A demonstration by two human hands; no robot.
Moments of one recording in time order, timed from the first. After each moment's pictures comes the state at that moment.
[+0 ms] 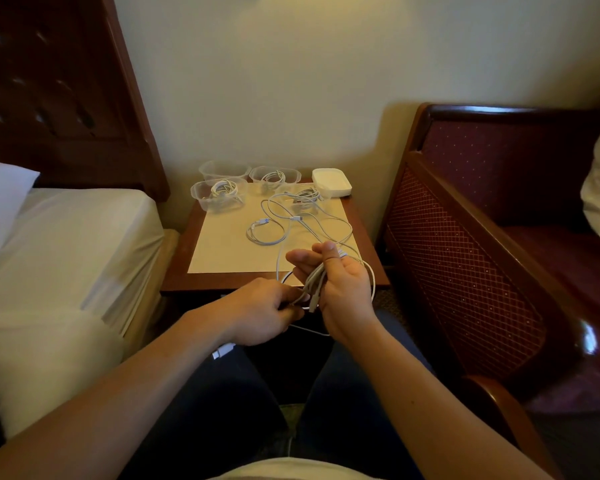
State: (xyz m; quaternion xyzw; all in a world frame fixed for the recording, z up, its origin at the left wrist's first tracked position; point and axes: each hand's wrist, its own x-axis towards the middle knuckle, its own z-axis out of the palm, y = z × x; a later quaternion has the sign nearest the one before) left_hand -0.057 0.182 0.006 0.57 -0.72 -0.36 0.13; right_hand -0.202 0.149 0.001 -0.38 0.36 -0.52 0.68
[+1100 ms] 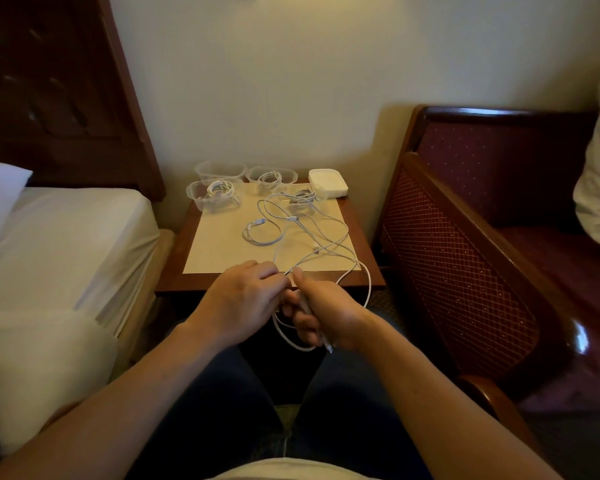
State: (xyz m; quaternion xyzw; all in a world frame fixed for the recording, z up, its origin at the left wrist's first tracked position) left_hand -0.037 0.176 -0.024 0.50 -0.83 0.06 0.24; right_hand -0.216 0.150 -0.001 -0.51 0.42 -0.17 0.73
